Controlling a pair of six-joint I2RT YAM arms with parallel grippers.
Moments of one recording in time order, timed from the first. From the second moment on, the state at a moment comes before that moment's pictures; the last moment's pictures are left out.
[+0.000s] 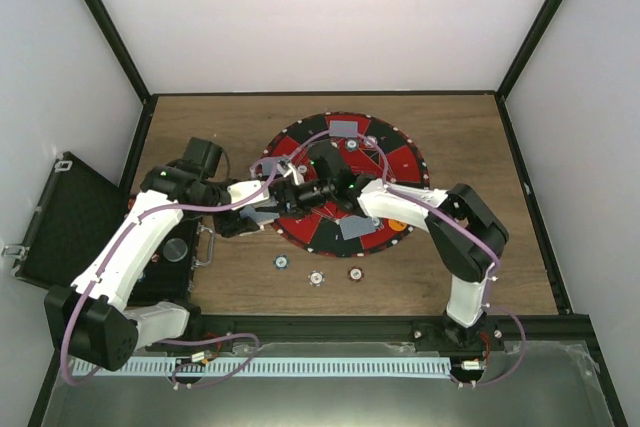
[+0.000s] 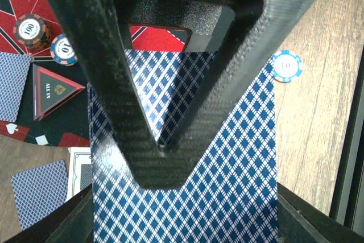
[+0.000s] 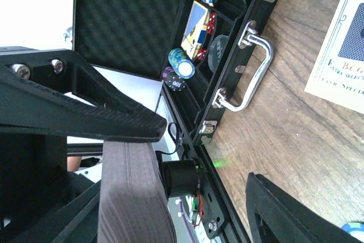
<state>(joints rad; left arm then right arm) -0.31 1.21 1.10 -1.09 0.45 0.92 0.80 1.83 1.20 0.11 -0.85 0.88</state>
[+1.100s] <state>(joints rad) -0.32 1.21 1.10 -1.10 0.43 0.92 0.60 1.59 1.04 -0.01 -0.78 0.81</state>
